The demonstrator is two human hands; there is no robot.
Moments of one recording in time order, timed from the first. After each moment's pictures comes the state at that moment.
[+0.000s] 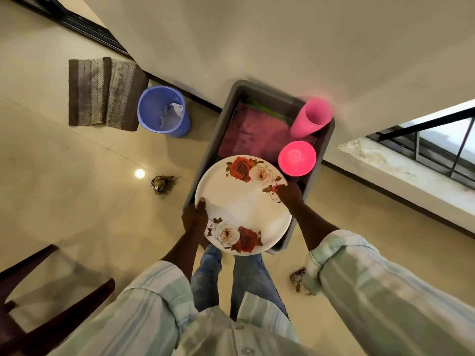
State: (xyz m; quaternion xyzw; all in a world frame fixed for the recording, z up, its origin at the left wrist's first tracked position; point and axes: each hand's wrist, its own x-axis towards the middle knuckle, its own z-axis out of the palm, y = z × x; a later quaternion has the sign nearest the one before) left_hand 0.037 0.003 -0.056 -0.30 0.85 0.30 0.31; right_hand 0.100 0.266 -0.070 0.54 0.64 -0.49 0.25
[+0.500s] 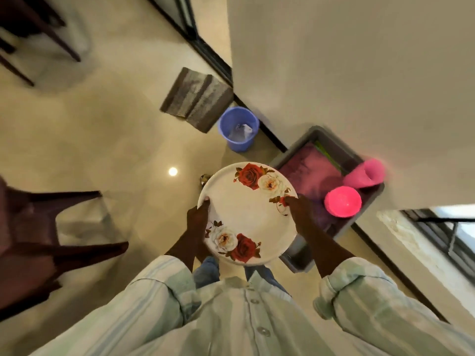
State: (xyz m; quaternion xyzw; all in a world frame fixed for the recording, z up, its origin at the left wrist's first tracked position) left_hand 0.068 -0.129 0.045 -0.48 0.64 0.57 0.20; right_hand 0.062 0.151 0.051 0.40 0.69 -0.57 0.19
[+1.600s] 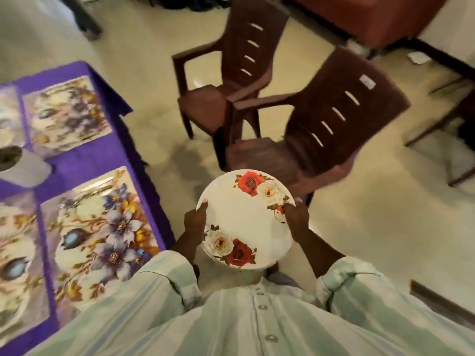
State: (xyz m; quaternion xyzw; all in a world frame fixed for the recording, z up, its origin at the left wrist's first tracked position) left_hand 0.380 -0.570 0.102 -0.77 0.12 0.50 -0.36; right_hand 0.103 -0.604 0.108 -0.29 0.75 -0.30 0.51
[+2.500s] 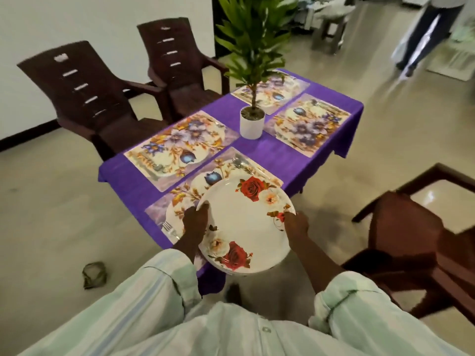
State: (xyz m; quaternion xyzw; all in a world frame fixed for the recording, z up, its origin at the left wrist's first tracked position) left_hand 0.505 -0.481 0.125 -0.80 -0.28 0.08 -0.53; right_hand 0.446 -0.741 0.132 -0.70 0.45 -0.02 0.55
